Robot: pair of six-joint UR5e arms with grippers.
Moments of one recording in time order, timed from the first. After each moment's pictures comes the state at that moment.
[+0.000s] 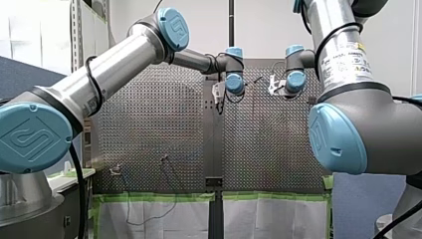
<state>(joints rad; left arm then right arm) -0.70 -2.41 -0.72 -3.10 -2.03 -1.68 1.80 -1.08 1.31 -0.16 1.64 1.59</state>
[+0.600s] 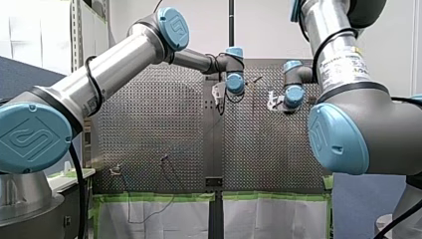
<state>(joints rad) -0.70 -2.41 -0.72 -3.10 -2.05 -1.73 1.80 -0.99 1.38 -0.20 1.66 1.57</state>
